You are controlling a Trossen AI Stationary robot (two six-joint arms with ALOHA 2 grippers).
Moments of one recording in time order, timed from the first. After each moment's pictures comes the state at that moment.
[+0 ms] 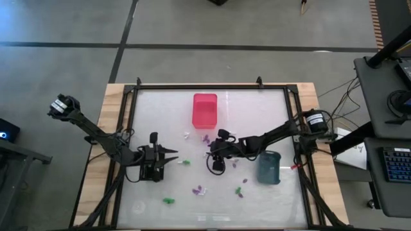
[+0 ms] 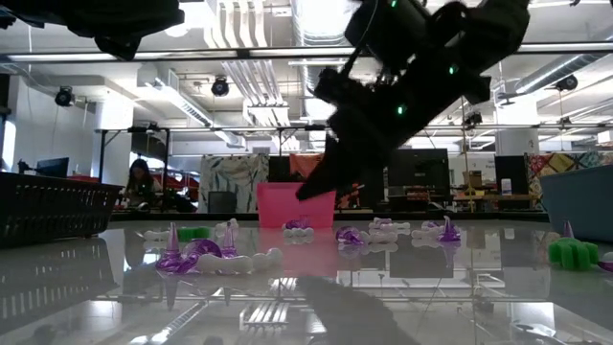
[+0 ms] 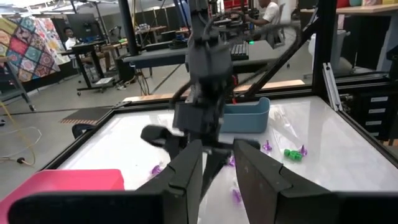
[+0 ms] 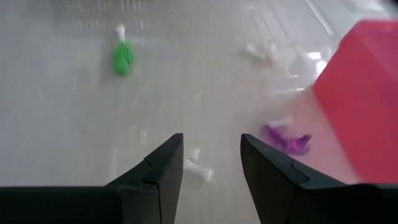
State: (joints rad) left arm -0.62 1.01 0.38 0.54 -0.75 0.04; right arm 0.15 1.88 0.94 0.27 0.31 0.09
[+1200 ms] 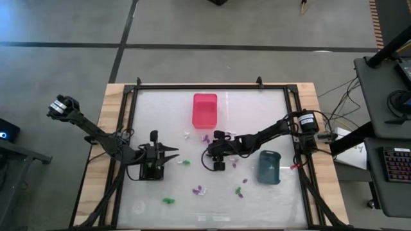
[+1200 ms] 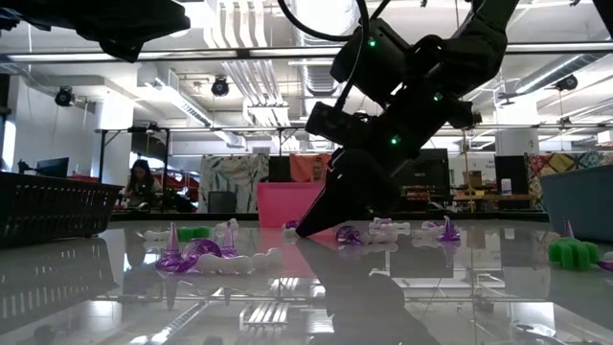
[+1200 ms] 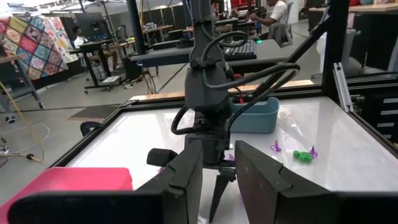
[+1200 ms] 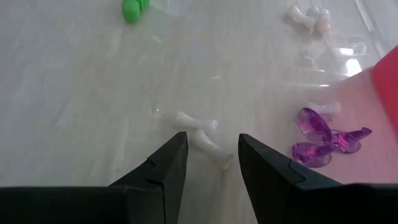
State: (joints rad) left arm -0.60 1.01 0.38 0.54 -0.75 0.04; right arm 0.09 1.97 0.96 0.25 0.15 -0.03
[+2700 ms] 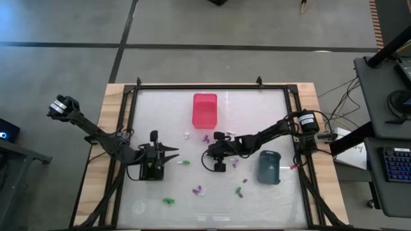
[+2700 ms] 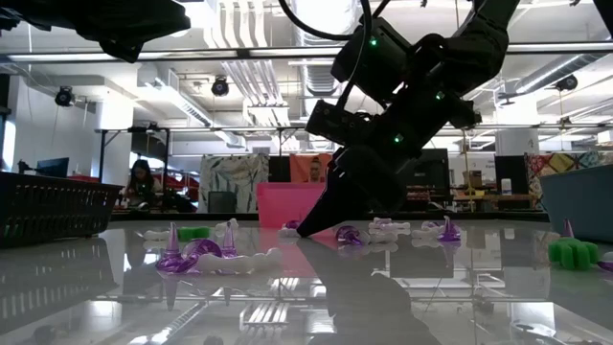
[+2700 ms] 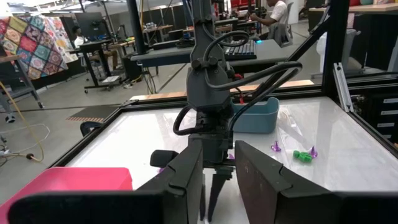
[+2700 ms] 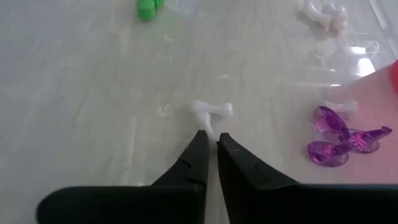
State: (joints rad) left arm -0.59 1.01 0.38 0.54 -0.75 0.04; right arm 0.09 1.98 0.96 0.24 0.12 -0.02
